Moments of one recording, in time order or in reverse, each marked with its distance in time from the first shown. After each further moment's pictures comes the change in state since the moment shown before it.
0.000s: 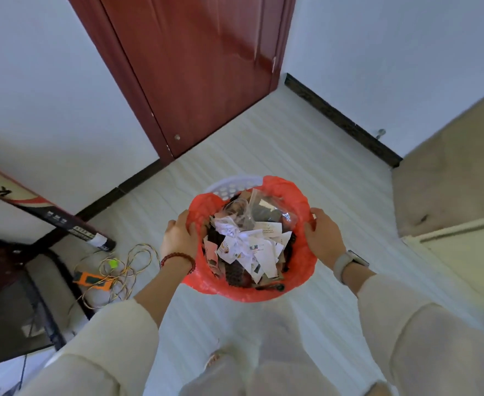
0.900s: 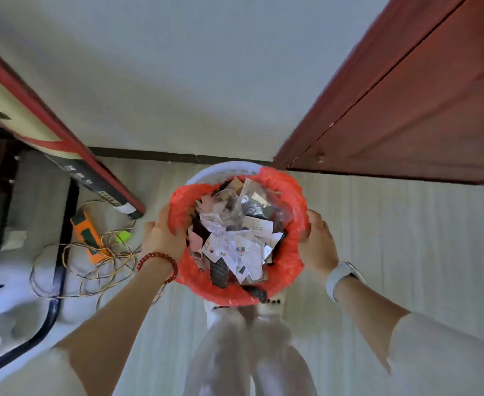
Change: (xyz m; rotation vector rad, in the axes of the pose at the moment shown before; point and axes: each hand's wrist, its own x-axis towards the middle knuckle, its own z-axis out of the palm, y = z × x) left_hand 0.398 -0.269 0.048 -0.355 0.145 -0.859; right_hand 0.403 -0.277 0.408 -0.382 -0.524 -0.402
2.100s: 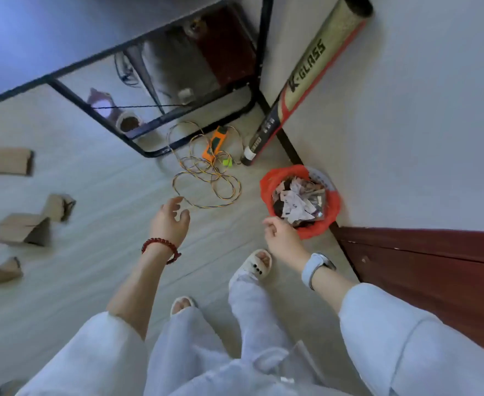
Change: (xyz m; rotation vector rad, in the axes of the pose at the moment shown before) left_hand -0.281 -0.078 -0.098 -0.749 0.462 -0.594; right_hand -0.177 -0.170 -0.047 -0.582 -0.799 -0.698
